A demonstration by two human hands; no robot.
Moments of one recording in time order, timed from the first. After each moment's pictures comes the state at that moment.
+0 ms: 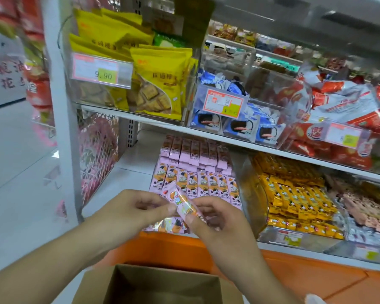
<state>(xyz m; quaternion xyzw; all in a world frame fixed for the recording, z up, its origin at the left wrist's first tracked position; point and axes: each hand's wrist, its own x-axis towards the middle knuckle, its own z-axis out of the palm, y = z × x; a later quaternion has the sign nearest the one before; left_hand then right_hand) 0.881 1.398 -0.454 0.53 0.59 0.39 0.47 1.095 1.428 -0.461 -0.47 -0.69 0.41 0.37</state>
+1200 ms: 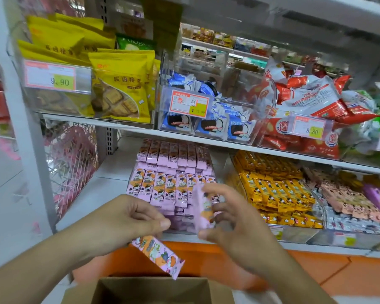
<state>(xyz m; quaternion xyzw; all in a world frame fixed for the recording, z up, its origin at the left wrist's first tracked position) 0.915 1.409 -0.431 0.56 0.59 0.32 0.49 1.172 1.453 -0.452 -0.45 -0.77 0.34 0.30</state>
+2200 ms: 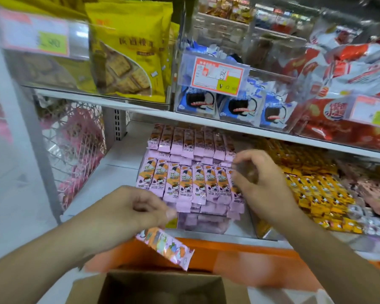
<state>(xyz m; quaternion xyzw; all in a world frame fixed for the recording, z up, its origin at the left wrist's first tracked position) 0.890 1.442 -0.468 0.54 0.60 0.33 0.50 1.160 1.555 -0.460 -0.51 -0.78 0.14 0.33</state>
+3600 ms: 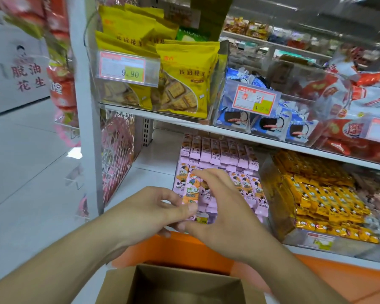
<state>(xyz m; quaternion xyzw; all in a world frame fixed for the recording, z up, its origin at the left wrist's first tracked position) 0.858 1.404 -0.450 0.49 0.59 0.36 0.53 1.048 1.457 -0.455 -0.40 -0.86 0.22 0.24</state>
